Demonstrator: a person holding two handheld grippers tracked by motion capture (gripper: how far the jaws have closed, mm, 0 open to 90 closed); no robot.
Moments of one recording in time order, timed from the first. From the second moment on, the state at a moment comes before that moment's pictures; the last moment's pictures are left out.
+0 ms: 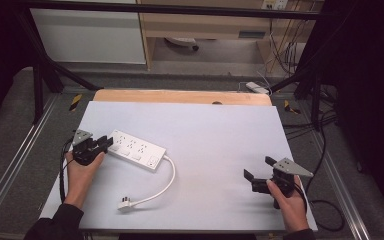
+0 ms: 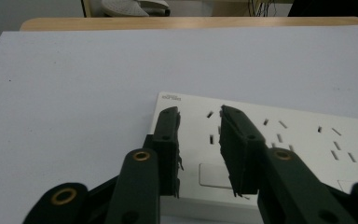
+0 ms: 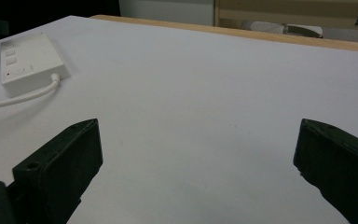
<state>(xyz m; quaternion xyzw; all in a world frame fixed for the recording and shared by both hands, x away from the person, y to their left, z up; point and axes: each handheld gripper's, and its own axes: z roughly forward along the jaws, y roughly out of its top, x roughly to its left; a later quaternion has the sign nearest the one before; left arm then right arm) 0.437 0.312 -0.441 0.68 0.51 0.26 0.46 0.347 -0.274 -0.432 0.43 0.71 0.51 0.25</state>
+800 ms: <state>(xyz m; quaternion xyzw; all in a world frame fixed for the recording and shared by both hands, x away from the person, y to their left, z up) 0.440 0.304 -0.439 0.67 0.51 0.25 0.48 0.347 -0.274 -0.431 0.43 0.71 0.51 0.25</state>
